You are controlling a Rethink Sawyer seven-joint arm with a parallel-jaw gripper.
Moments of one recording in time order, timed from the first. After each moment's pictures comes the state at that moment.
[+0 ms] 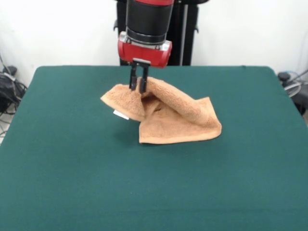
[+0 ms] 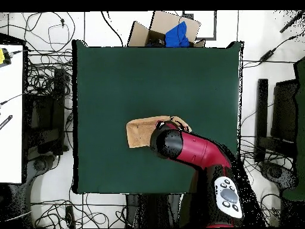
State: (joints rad) arm -0.28 -0.70 -0.09 1.84 -0.01 0.29 1.58
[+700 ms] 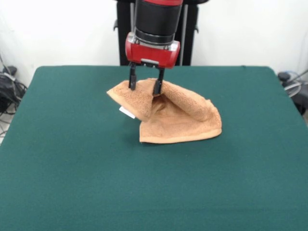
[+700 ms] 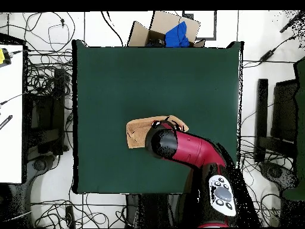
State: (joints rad) arm -0.25 -0.70 -0.09 1.84 -0.01 0.28 1.58
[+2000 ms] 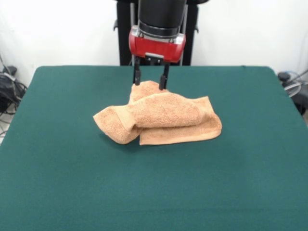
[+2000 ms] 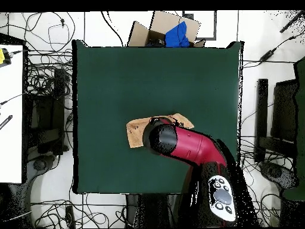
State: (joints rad) arm -0.24 -0.73 -0.09 1.82 0.01 0.37 1.58
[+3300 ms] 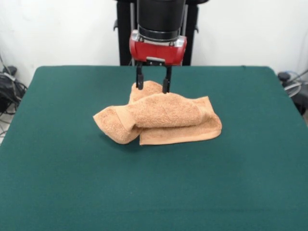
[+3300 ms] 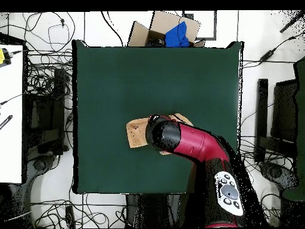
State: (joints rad) arm -0.29 -0.73 -0.02 1.82 0.02 0.38 1.58
